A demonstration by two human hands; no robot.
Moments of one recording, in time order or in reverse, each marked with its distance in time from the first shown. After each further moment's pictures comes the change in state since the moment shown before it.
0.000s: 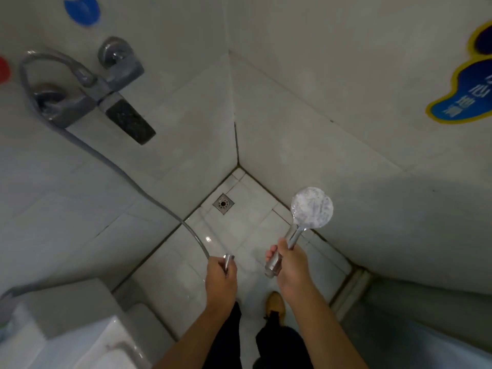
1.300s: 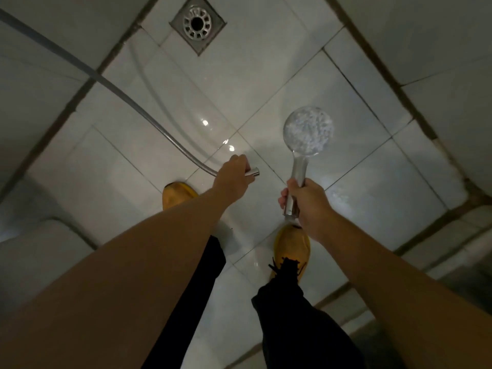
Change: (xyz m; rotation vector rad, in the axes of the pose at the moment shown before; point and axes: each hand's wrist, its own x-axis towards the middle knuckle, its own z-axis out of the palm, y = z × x) left_hand 0.368 -0.483 0.295 0.709 -0.469 0.089; right_hand 0.533 0.333 -0.141 -0.526 -0.019 0.284
